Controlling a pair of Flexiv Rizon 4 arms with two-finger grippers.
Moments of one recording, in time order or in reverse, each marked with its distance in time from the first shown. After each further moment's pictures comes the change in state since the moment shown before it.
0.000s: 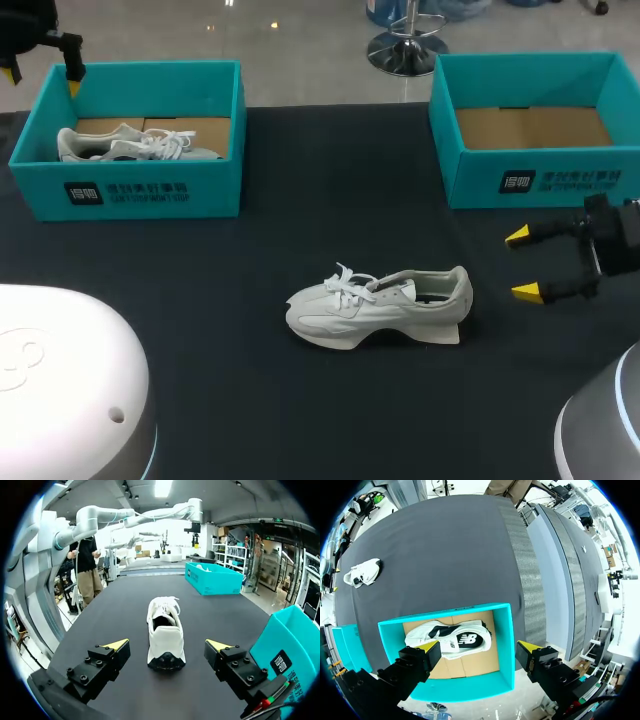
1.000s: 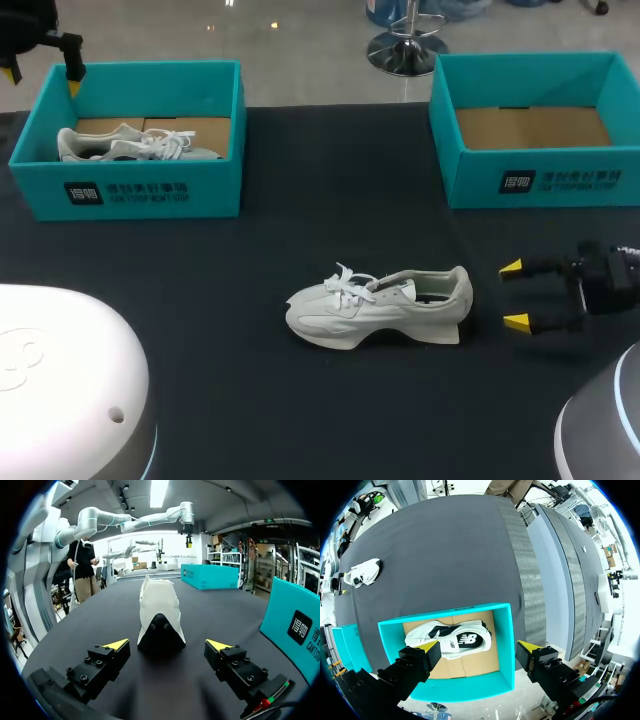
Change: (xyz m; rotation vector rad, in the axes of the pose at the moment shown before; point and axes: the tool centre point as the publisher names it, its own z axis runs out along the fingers) left arm 0.000 0.000 0.000 0.000 0.000 0.000; right arm -0.008 -0.078 0.036 -0.120 -0.013 0.034
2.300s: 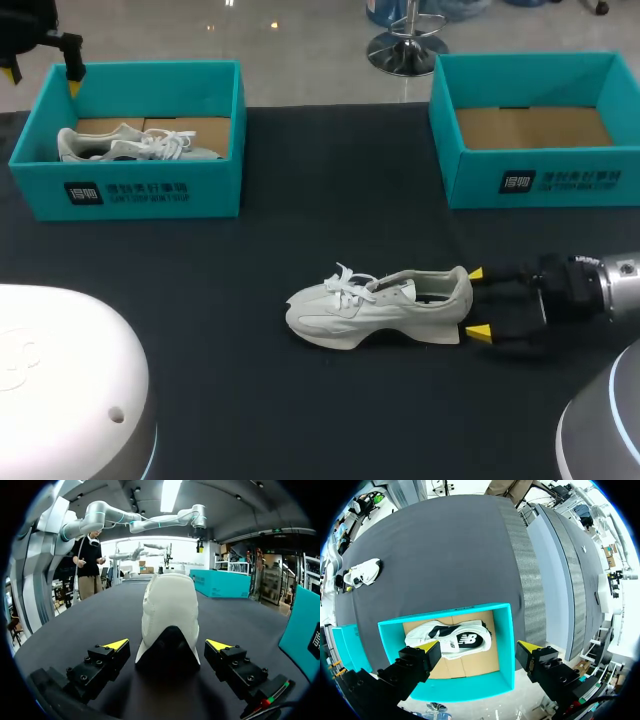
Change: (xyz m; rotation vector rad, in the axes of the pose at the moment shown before) left arm 0.000 0.000 0.000 0.000 0.000 0.000; right arm 0.012 0.008 0.058 -0.060 0.044 -0.072
